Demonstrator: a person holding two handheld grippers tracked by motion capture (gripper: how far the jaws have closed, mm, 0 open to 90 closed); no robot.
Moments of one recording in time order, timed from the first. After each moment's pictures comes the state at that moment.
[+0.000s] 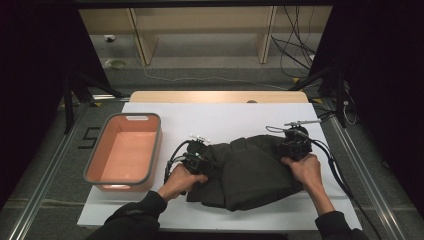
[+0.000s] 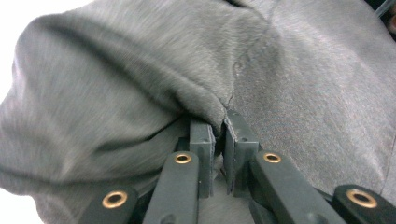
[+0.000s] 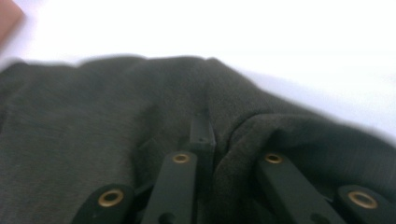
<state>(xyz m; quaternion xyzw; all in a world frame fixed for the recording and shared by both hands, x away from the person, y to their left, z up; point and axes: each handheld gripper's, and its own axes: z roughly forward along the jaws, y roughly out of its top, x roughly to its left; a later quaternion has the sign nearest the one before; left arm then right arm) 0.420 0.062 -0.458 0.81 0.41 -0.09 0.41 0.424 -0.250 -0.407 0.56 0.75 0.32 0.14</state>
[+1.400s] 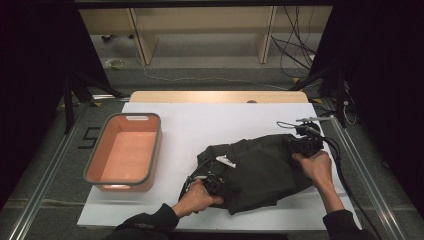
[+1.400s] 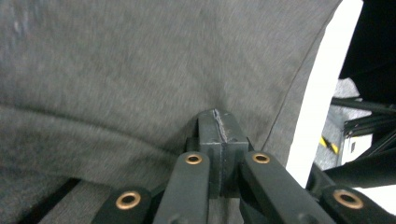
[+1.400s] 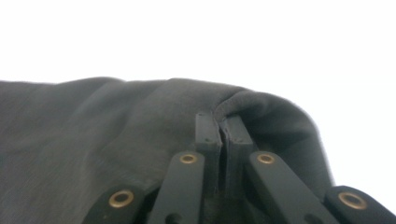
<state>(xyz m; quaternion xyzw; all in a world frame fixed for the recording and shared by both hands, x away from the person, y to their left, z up) 0.371 0.004 -0.468 0.87 0.32 -0.08 0.36 0.427 -0.276 -0.391 0.58 0.73 0.32 0.18</state>
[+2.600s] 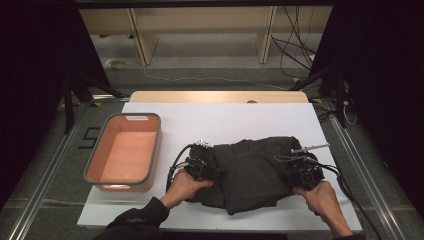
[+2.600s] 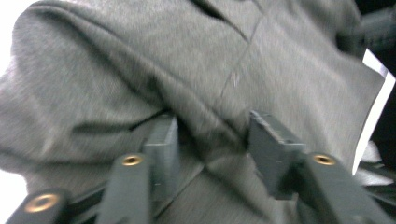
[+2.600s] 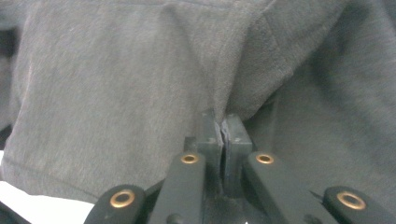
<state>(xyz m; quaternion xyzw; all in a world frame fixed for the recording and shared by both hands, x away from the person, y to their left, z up) 0.403 0.049 -0.447 0.80 0.44 -0.06 0.41 0.355 -0.265 -0.417 0.55 0.78 0.27 0.08</state>
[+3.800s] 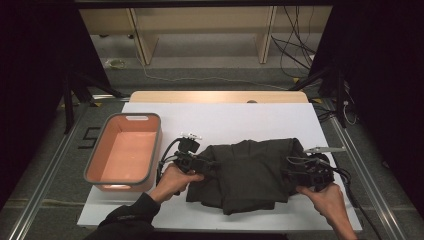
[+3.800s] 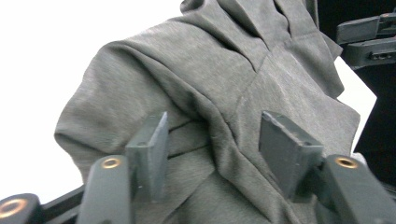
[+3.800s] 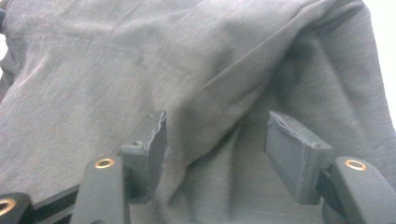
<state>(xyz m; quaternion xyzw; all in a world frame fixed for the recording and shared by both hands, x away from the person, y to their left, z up) 0.407 0.080 -0.426 0.79 0.43 -0.03 0.42 0.350 -0.289 -0.414 0.55 0.76 0.33 0.13</state>
